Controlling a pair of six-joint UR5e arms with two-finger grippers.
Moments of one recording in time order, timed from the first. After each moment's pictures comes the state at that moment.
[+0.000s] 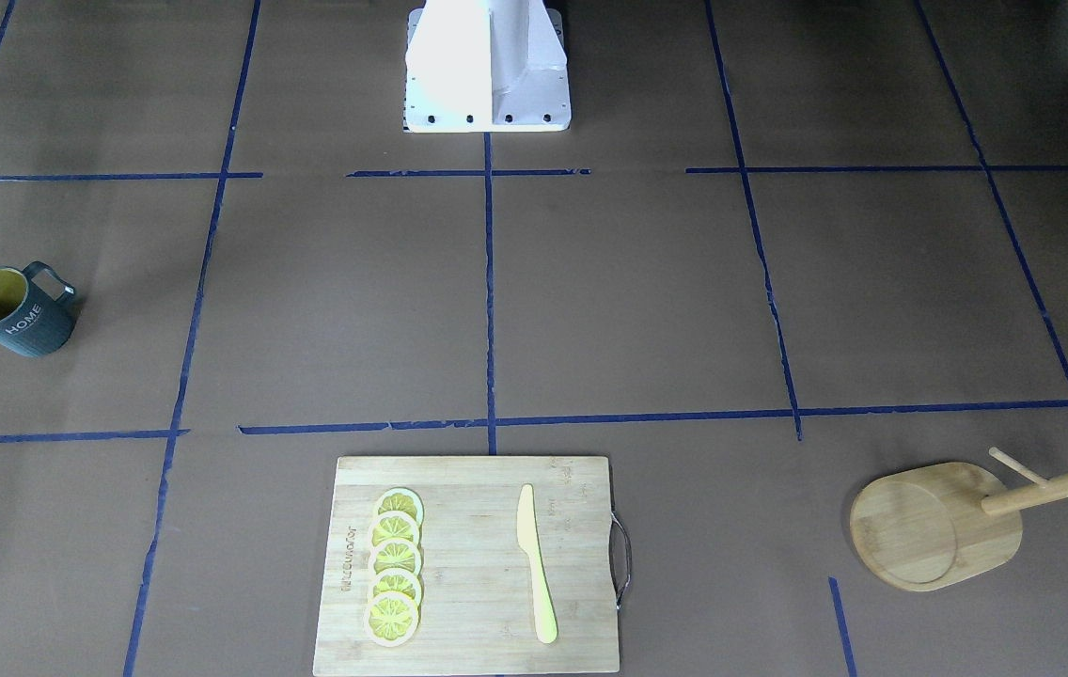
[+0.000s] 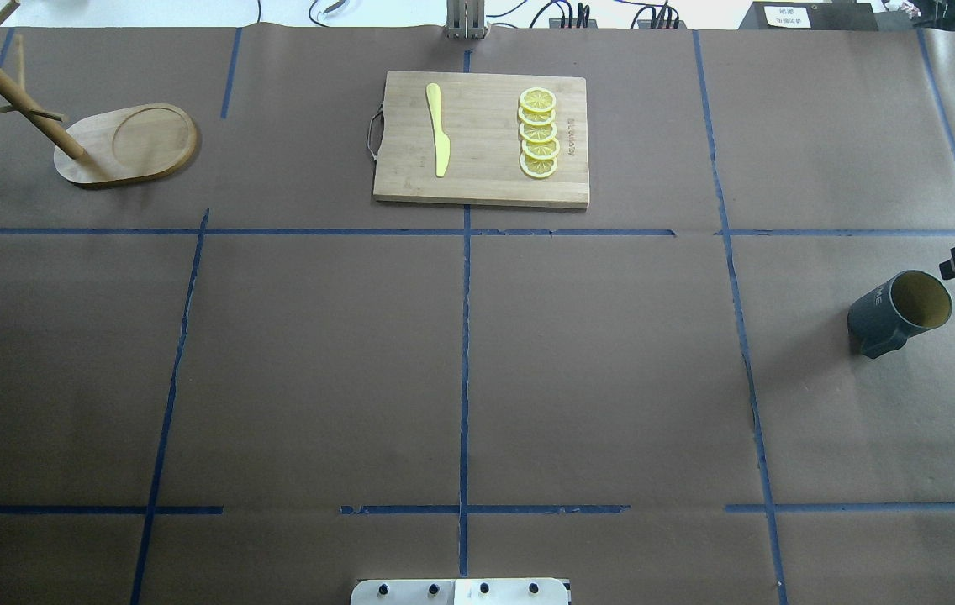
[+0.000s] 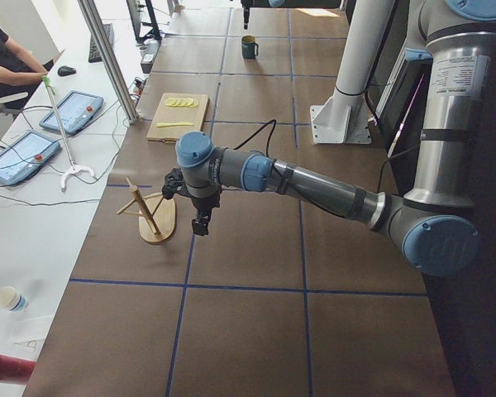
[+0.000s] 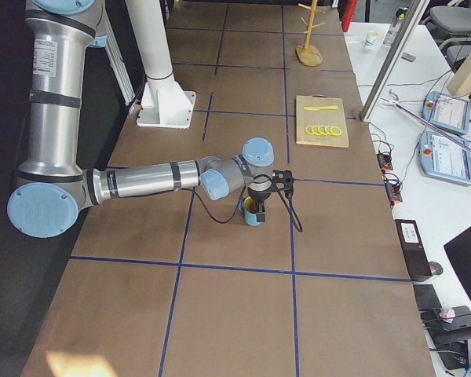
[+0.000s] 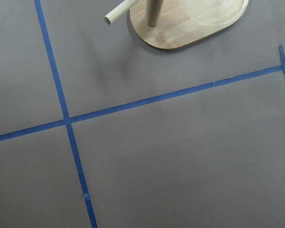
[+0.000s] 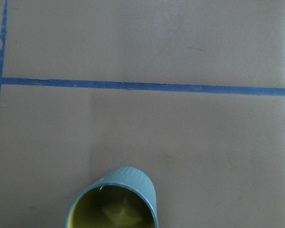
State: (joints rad) left arm -1.44 -1.62 -1.83 -1.44 -2.40 0.03; right arm 1.18 -1.69 1.78 -1.16 2.26 0.58
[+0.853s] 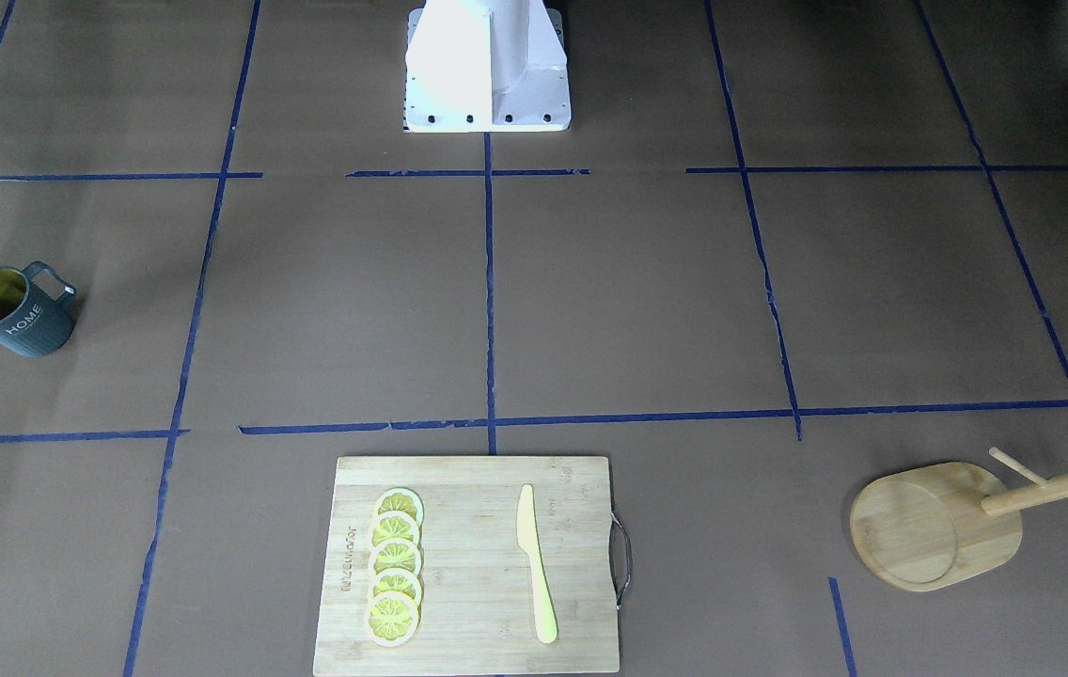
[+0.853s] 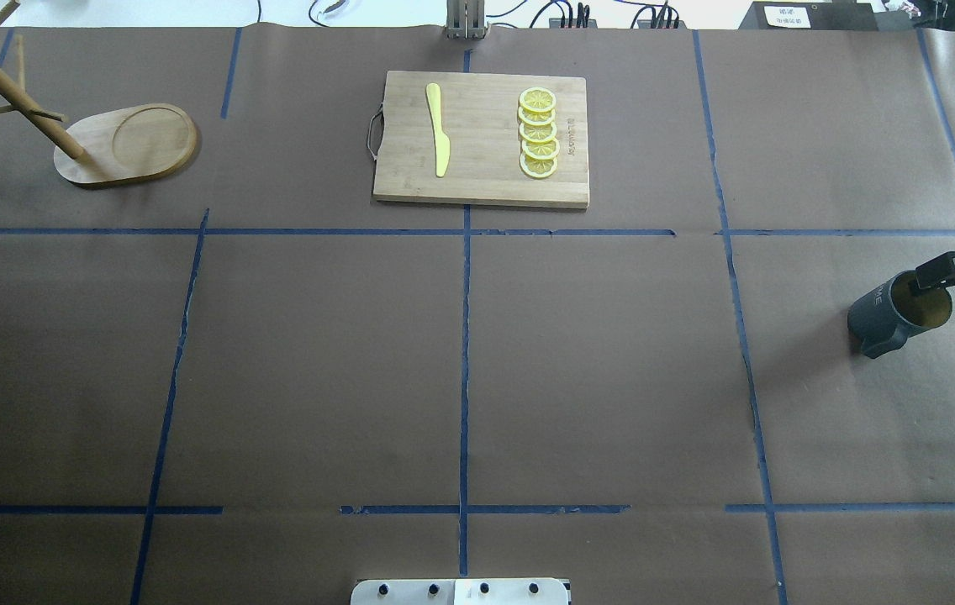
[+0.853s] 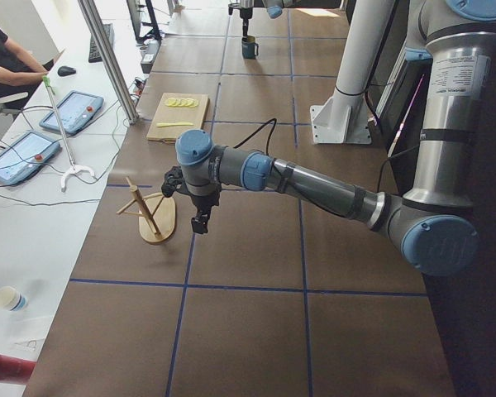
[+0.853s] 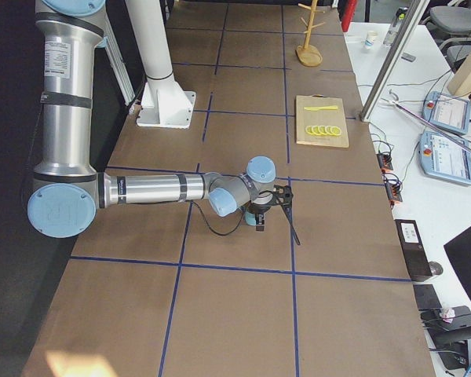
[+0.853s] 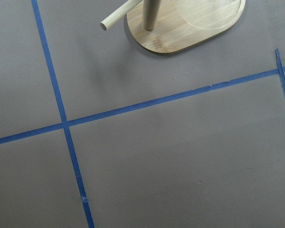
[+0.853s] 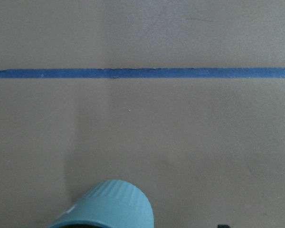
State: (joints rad) left arm -1.44 -1.62 -1.84 -1.45 -2.40 0.02; right arm 1.12 -1.66 1.65 -1.06 2.26 0.65
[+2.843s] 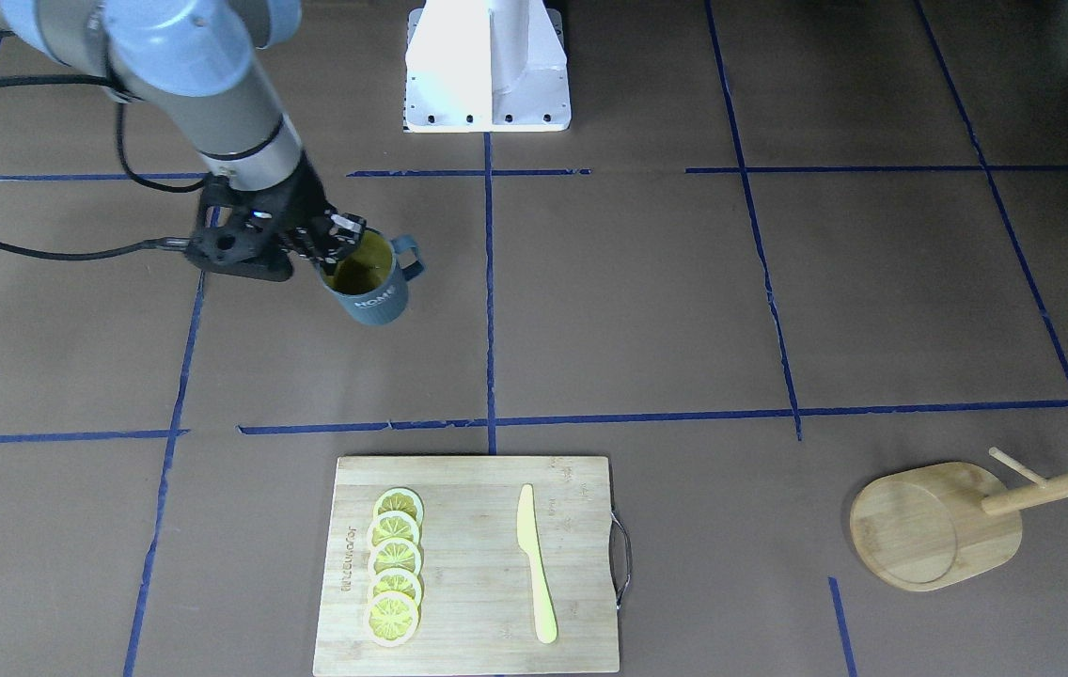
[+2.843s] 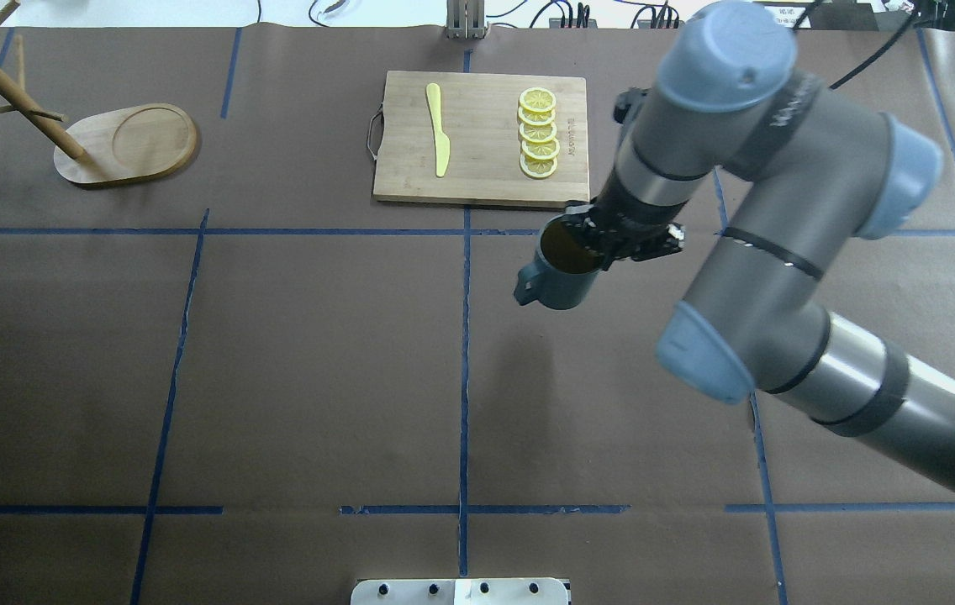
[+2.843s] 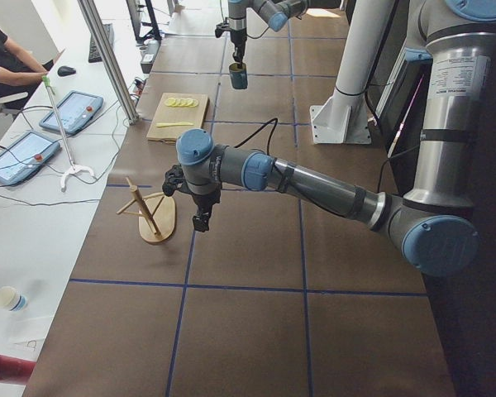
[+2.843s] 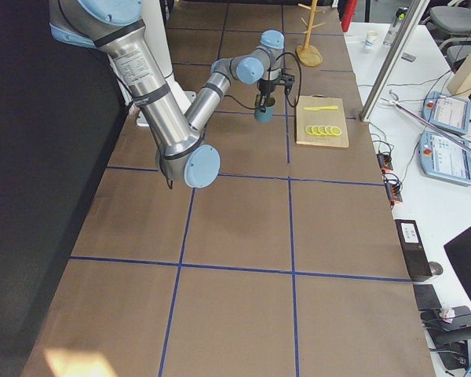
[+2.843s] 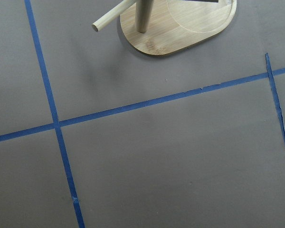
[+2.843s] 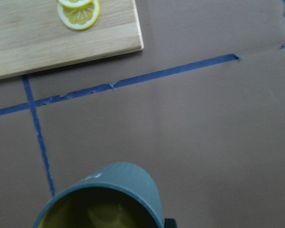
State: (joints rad) left arm -1.44 -1.61 -1.84 -1.45 -2.43 0.01; right arm 0.70 -0.90 1.81 -1.79 2.06 1.29
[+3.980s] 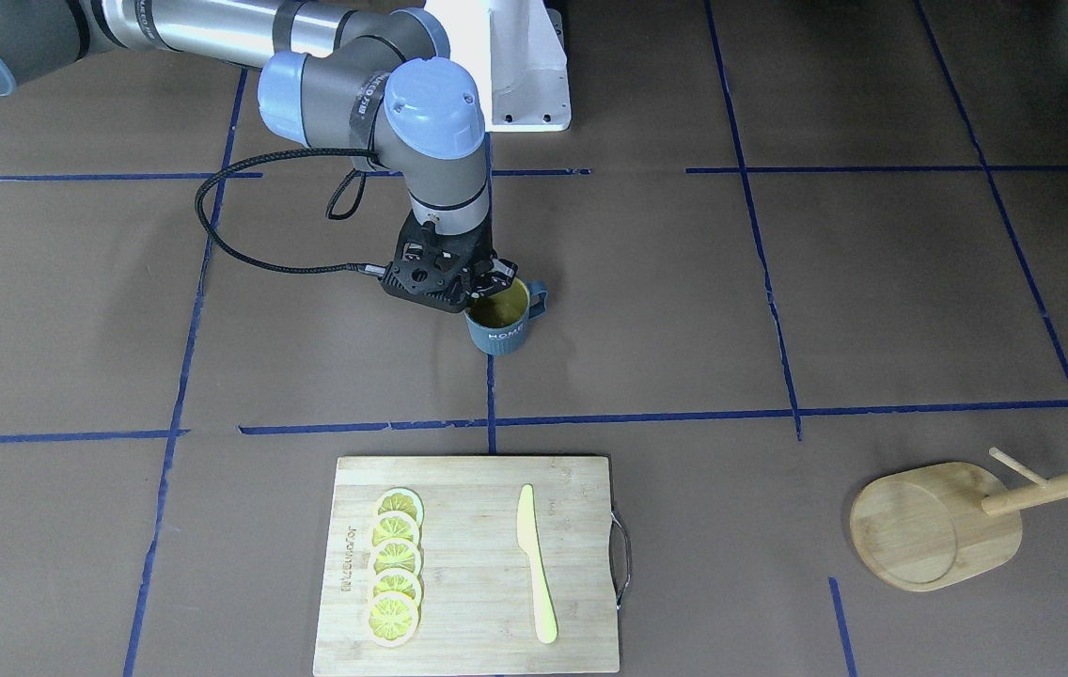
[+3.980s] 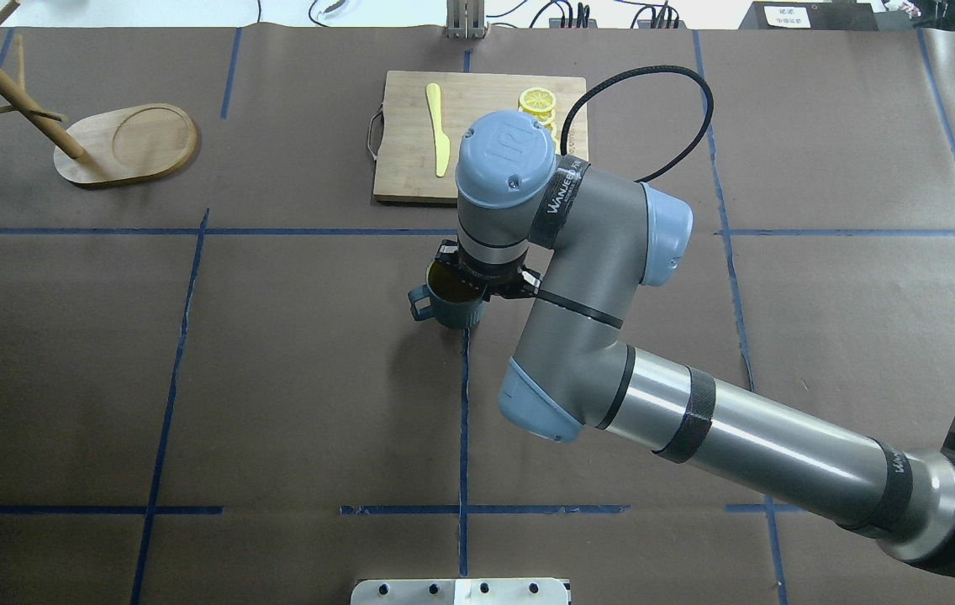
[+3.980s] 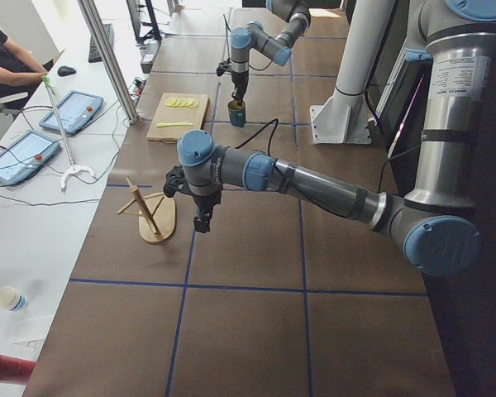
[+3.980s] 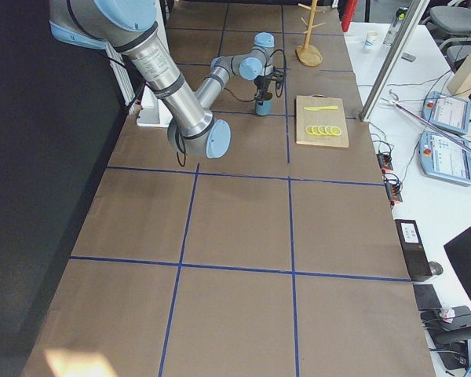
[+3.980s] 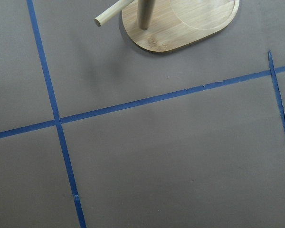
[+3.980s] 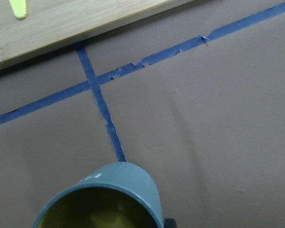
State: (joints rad) left arm -1.44 -1.61 -1.85 -1.45 -2.42 0.01; right arm 0.55 -0.73 1.52 -1.62 1.92 1.55
